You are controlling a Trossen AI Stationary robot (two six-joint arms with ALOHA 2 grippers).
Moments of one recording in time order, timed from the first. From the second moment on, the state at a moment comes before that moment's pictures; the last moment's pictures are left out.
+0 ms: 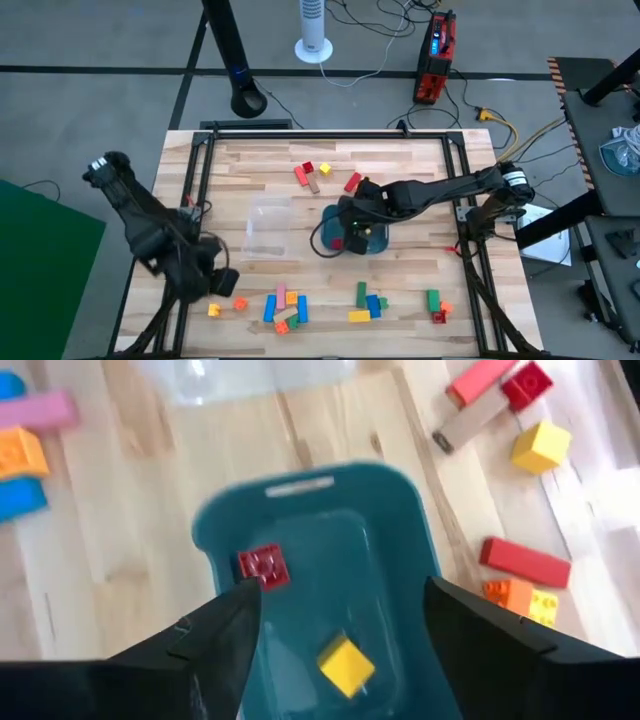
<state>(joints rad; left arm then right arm) -0.86 1.26 1.20 -1.17 -0.01 -2.20 0.13 1.71 1.51 -0.91 0.23 0.33</state>
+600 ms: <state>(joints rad) -0.96 1.45 0.95 -0.93 0.11 -2.36 0.13 1.72 1.51 -0.81 0.18 0.31</state>
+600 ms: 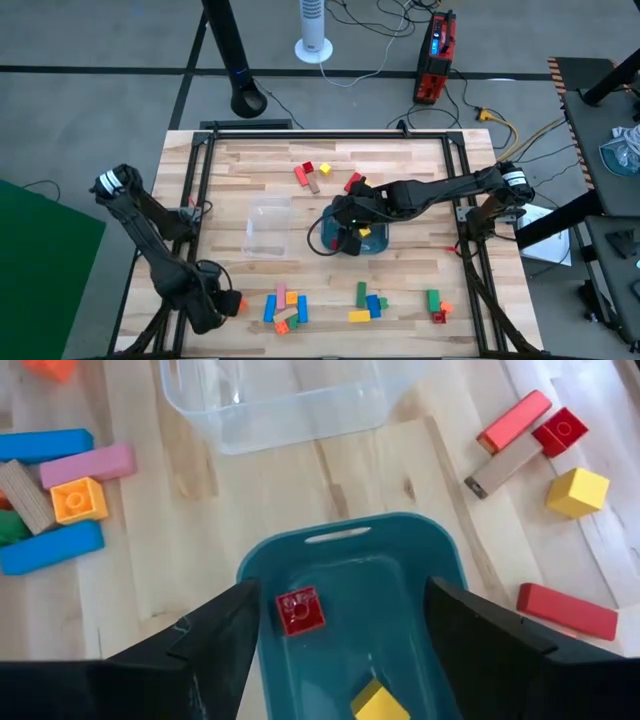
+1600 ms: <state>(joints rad) -1.02 1.62 0.92 -0.83 0.11 -2.32 0.13 1.72 1.51 -0.81 0.18 0.34</state>
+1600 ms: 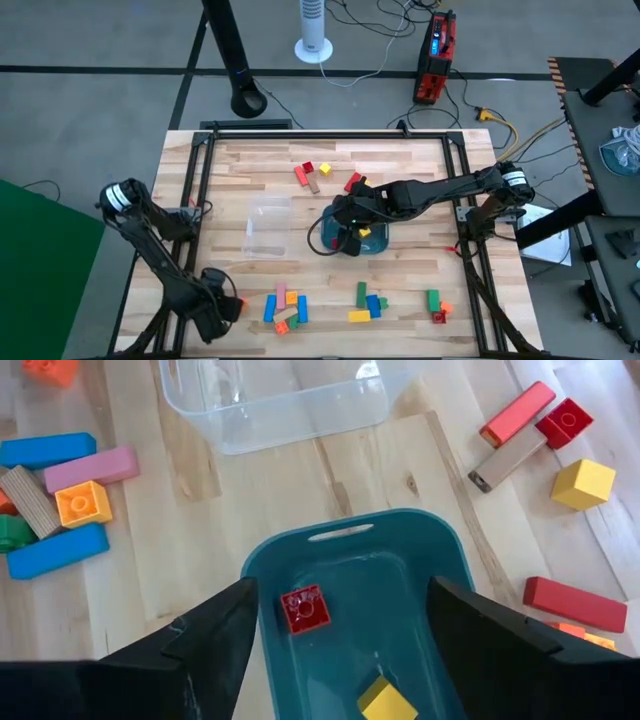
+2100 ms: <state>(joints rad) -1.05 1.64 0.91 -0.75 0.09 -2.35 0.13 1.72 1.51 -0.81 0.18 0.34</state>
